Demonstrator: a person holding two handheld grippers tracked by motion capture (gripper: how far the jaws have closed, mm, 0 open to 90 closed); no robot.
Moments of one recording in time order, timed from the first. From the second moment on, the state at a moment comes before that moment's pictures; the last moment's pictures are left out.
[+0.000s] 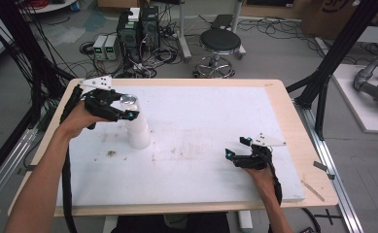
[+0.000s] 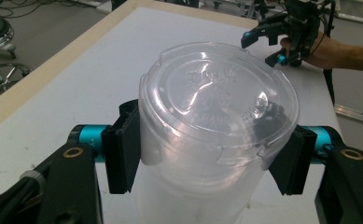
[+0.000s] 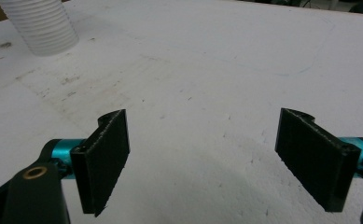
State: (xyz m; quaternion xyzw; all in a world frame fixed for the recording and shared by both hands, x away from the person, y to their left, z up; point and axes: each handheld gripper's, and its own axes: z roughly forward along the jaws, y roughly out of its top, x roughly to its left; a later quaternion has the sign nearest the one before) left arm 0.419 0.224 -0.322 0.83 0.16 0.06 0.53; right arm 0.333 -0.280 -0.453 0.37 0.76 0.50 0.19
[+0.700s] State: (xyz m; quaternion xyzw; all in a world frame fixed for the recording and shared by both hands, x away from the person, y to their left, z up) left arm 0.394 0.220 -0.217 0.83 0.14 0.11 0.54; right arm 0.333 -0.280 -0.453 0.37 0.76 0.50 0.19
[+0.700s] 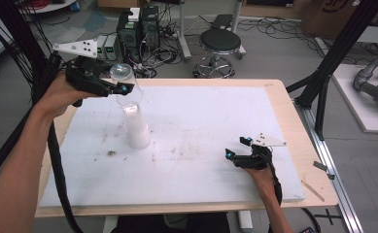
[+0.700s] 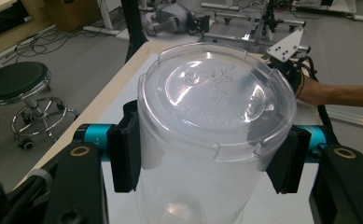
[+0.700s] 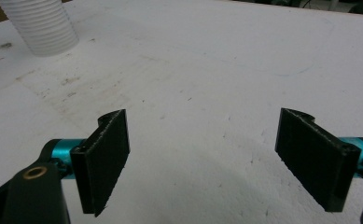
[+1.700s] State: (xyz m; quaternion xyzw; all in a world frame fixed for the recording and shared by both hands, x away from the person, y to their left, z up) left arm 0.330 0.148 -0.275 0.81 0.10 0.07 0.57; right arm 0.329 -0.280 -0.453 0.36 0.76 0.51 0.21
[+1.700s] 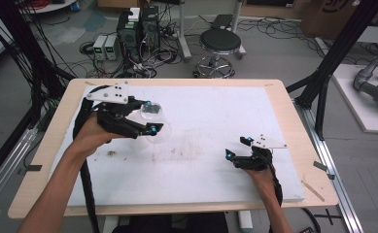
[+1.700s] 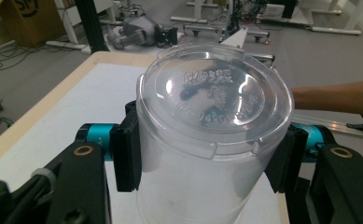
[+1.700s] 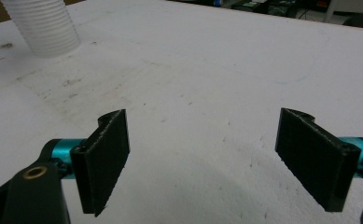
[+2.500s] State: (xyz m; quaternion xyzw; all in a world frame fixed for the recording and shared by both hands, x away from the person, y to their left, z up) left arm 0.317 0.119 -0.338 0.80 0.09 0.04 0.59; right arm 0.330 -0.279 -0.453 0.36 0.76 0.50 0.20
